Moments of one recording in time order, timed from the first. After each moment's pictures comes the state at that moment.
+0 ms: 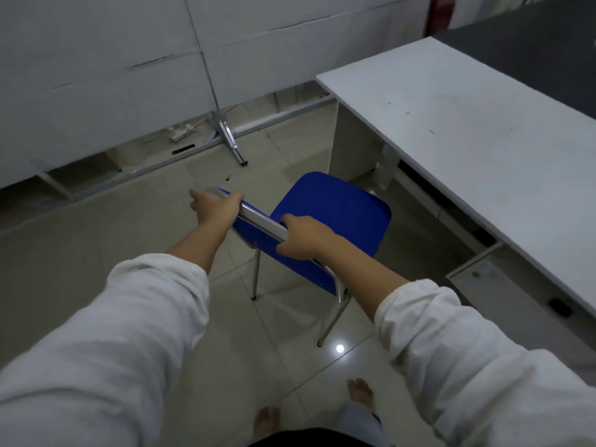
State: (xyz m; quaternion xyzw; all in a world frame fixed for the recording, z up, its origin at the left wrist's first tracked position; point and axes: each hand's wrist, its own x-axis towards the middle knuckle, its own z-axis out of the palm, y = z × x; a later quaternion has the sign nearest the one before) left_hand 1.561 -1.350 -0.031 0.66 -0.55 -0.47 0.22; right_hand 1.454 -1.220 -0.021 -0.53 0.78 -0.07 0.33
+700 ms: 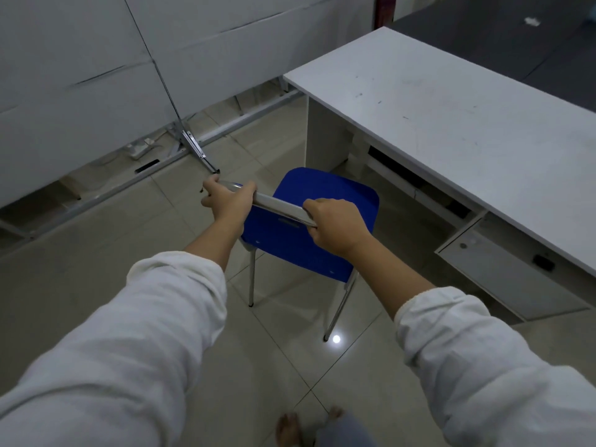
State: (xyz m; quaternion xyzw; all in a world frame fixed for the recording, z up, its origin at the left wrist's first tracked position) left_hand 1.533 -1.373 -0.027 0.57 -0.56 -0.55 0.25; right_hand 1.443 -1.215 -0.020 -0.56 0.82 -0.10 0.02
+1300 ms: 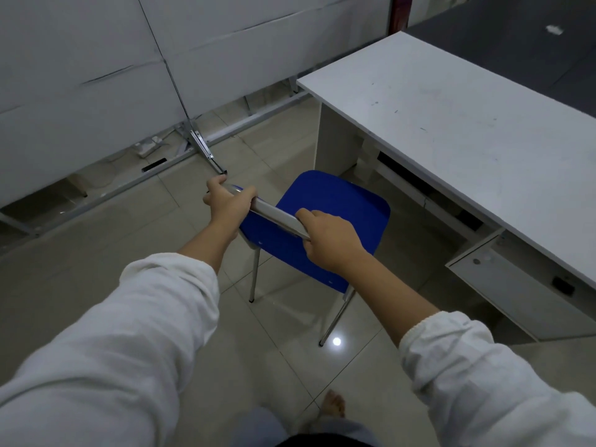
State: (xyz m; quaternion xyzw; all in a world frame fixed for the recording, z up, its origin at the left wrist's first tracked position) left_hand 1.532 -1.428 -0.038 0.53 -0.59 -0.56 0.23; right_hand 1.452 -1.257 -0.026 -0.54 0.83 -0.11 0.10
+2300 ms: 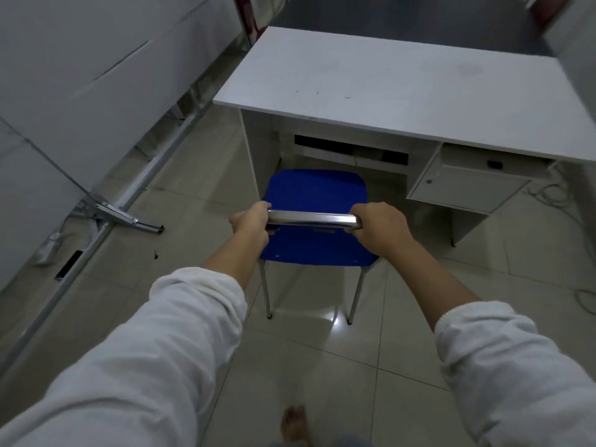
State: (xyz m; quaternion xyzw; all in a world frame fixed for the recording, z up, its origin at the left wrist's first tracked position) left_hand 1.521 -1.511 -0.050 0.48 -0.54 -0.69 0.00; right_hand 1.520 -1.289 -0.034 -0.18 0.98 -0.10 0.02
